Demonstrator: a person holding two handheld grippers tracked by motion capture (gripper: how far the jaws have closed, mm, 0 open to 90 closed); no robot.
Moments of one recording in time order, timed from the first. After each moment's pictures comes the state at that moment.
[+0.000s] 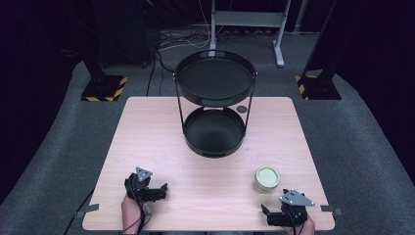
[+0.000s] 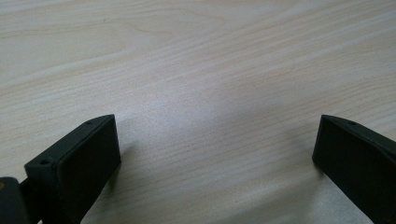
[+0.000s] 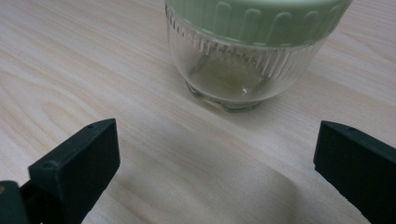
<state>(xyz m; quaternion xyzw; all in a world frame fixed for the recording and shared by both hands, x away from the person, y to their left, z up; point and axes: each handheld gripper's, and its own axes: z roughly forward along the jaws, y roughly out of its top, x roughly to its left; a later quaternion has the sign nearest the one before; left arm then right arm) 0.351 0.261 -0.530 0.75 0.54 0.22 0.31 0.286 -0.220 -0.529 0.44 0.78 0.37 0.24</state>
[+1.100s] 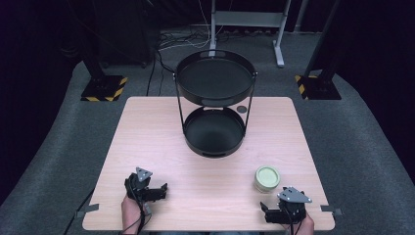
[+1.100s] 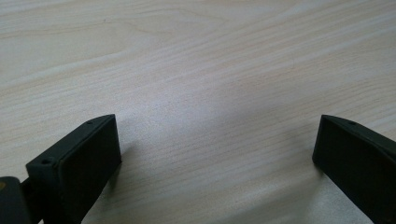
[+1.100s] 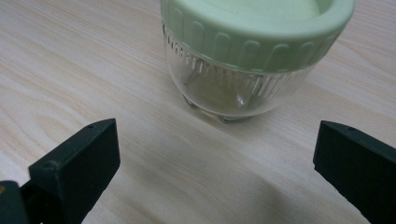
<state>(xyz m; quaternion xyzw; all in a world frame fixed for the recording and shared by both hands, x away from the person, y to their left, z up) 0.351 0.261 -0.530 0.75 0.54 0.22 0.31 0.291 -0.212 -0.519 0.45 0.78 0.35 0.25</state>
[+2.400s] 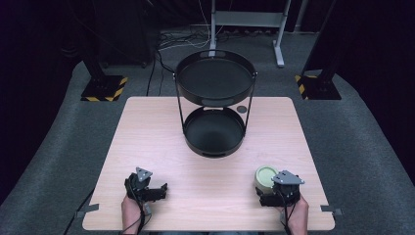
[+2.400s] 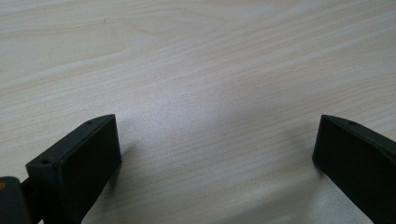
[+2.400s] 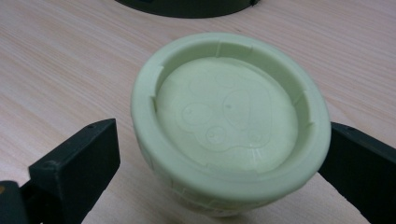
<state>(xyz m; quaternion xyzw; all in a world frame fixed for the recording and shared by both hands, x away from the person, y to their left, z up) 0.351 0.261 -0.530 0.75 0.54 0.22 0.31 0.332 -0.197 -0.495 0.43 0.79 0.35 0.26</state>
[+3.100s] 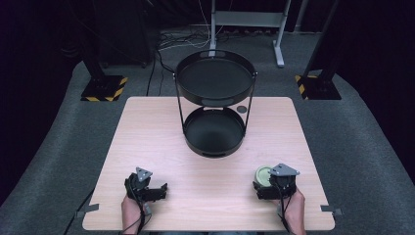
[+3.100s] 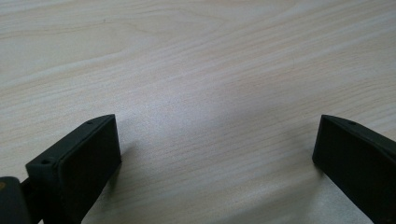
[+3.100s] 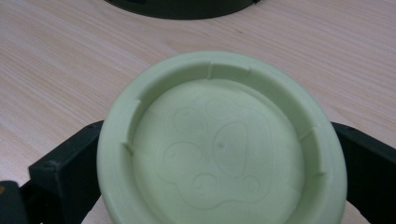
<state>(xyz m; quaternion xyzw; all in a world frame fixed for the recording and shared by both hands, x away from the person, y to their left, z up) 0.351 0.261 -0.530 0.75 0.54 0.22 0.31 0.354 -0.192 -0.495 0.44 0.79 0.34 0.24</state>
